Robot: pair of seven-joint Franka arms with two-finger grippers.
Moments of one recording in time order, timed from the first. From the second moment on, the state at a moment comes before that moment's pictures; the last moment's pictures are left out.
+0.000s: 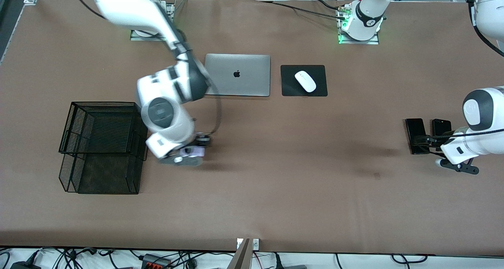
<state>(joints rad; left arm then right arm) 0.38 0.57 -0.19 -1.63 0.07 2.03 0.39 0.53 0.68 -0.17 -1.29 0.09 1.89 0.40</state>
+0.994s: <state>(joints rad) 0.45 0.64 -0.20 -1.68 0.07 2.14 0.39 -0.02 0.41 -0.19 -1.67 0.09 1.79 -0.26</state>
